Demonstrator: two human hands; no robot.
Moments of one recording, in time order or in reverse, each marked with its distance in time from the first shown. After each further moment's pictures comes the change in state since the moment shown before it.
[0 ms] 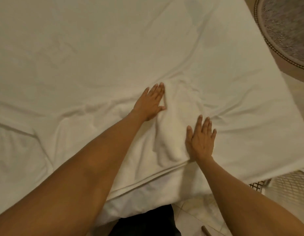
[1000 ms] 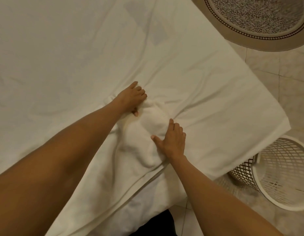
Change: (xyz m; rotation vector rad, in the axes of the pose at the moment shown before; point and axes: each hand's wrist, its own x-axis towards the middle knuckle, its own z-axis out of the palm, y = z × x) left_hand 0.091 0.042 -0.036 0.589 -0.073 0.467; right_hand 0.000 0.003 -0.007 0.250 -0.016 0.090
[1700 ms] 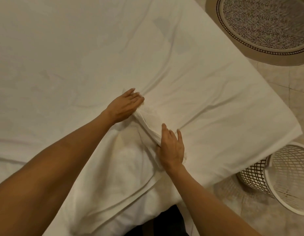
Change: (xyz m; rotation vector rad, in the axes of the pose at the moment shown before) left_hand -0.154 -0.025 0.040 0.021 0.441 -0.061; right_hand -0.087 -0.088 0.016 -0.158 0.248 -0.302
